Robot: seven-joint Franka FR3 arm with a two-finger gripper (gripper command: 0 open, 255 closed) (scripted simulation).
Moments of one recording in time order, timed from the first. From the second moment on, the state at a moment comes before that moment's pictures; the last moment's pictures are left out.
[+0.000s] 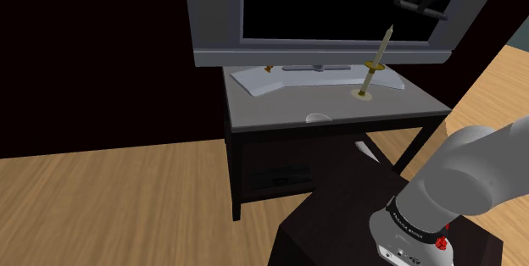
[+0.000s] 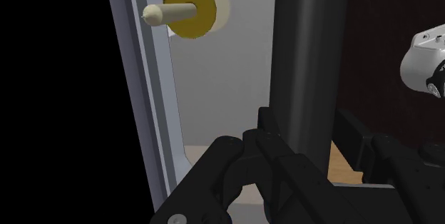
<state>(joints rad) -0.07 -0.46 -0.51 -1.76 -0.22 1.43 -1.54</state>
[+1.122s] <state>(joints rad) -0.11 -0.52 -0.63 -1.91 -0.28 1.57 -1.66</state>
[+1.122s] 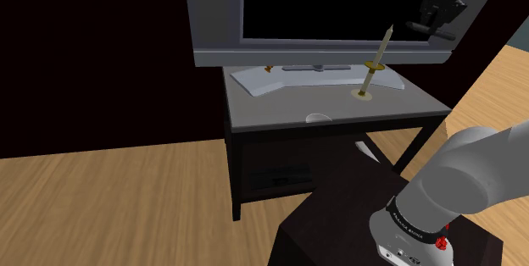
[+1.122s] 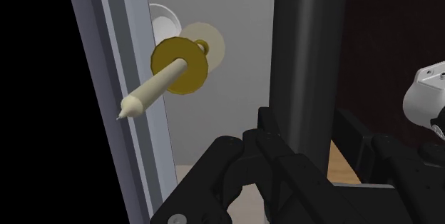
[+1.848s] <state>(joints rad) -0.13 -0.55 -0.65 -2.09 -0.31 1.71 -1.64</state>
